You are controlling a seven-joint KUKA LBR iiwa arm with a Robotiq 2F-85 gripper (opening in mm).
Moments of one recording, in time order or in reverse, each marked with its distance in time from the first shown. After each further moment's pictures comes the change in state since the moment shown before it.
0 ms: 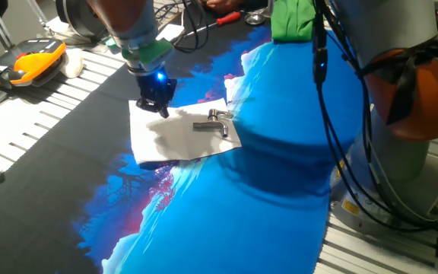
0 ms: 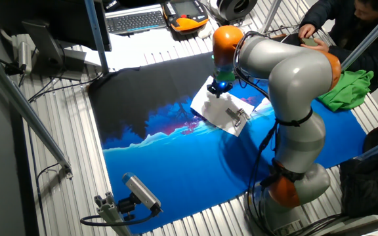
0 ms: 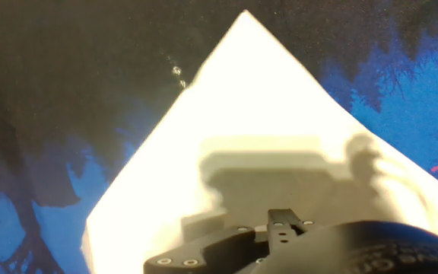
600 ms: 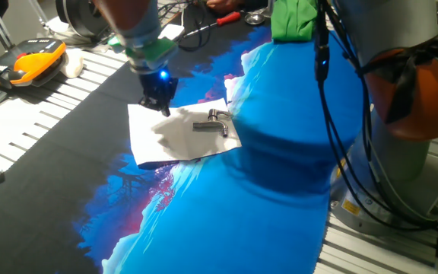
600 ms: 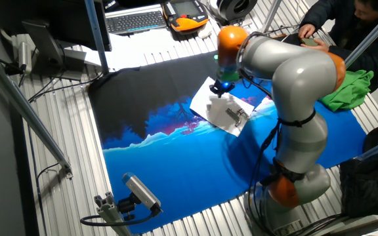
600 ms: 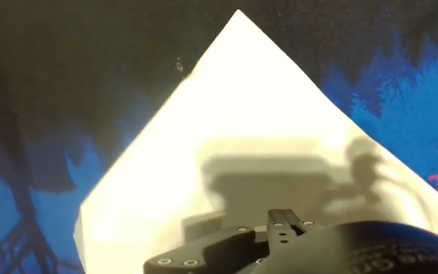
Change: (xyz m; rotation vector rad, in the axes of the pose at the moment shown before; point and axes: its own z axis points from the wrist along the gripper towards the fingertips) arm 0.003 -0.014 -0.005 -0.044 0.000 -0.076
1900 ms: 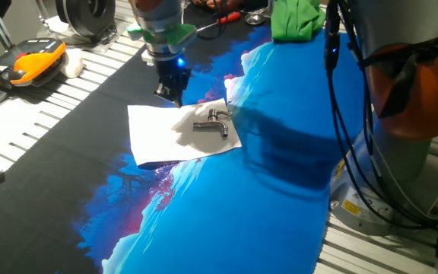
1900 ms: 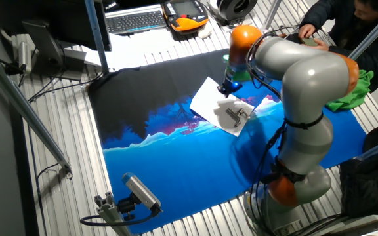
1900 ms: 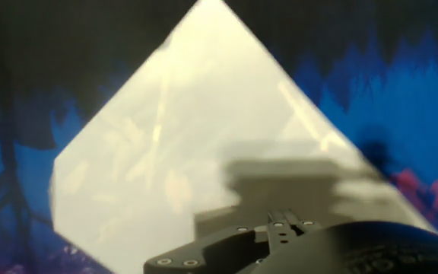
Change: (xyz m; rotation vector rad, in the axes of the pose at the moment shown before) arm -0.002 -0.020 -0.011 0.040 0.021 -0.136
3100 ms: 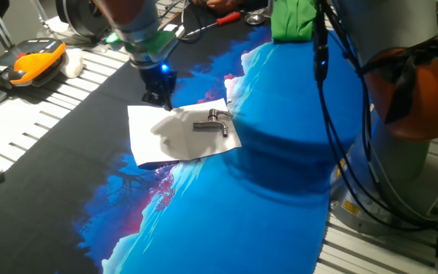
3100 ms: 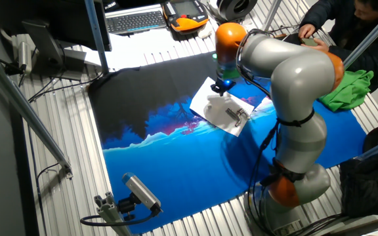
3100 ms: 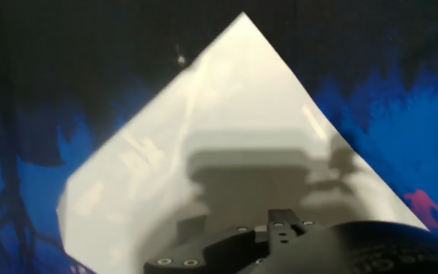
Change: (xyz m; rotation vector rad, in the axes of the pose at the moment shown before) arm 0.004 0.008 0.004 0.024 -0.006 0.015
